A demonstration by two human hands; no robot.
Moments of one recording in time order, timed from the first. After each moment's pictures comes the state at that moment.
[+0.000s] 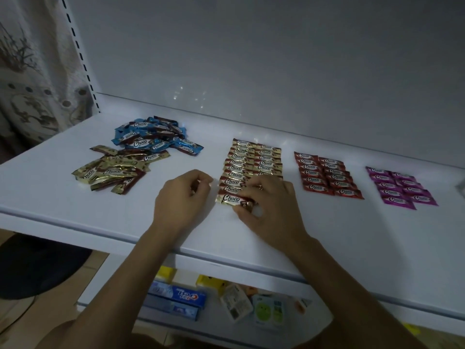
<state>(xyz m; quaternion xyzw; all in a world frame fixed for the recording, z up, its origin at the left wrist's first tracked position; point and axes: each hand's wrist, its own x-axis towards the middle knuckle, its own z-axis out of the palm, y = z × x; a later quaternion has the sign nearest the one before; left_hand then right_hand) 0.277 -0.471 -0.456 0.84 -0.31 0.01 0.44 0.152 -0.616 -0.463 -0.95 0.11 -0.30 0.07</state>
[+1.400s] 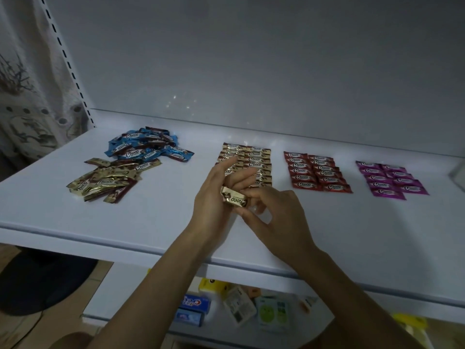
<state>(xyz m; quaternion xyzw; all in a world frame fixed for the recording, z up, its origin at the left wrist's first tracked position) 0.208 -0.516 -0.425 0.42 -0.22 -0.33 0.82 0.112 -0.613 -0.449 -0.90 0.07 -0.37 0.20</state>
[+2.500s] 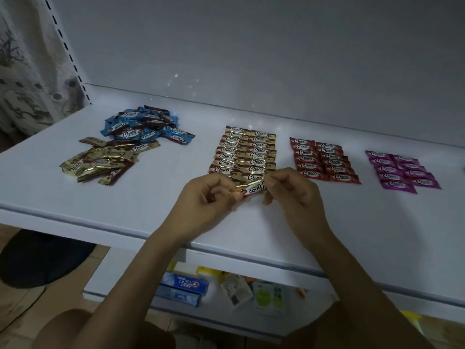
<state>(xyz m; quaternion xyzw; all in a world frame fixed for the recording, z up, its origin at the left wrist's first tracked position) 0.233 -0.488 -0.460 0.63 -0.42 -0.20 0.62 0.108 -0.632 -0.447 -0.76 0.08 -0.34 0.54</state>
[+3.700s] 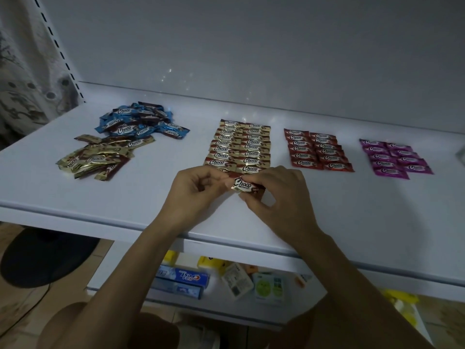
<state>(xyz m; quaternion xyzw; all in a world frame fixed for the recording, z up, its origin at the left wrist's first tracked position) 0.229 -0.487 -0.456 0.64 -0.39 -0.18 0.64 0.108 -0.626 -0.464 -0.91 0.08 -0.39 0.11</state>
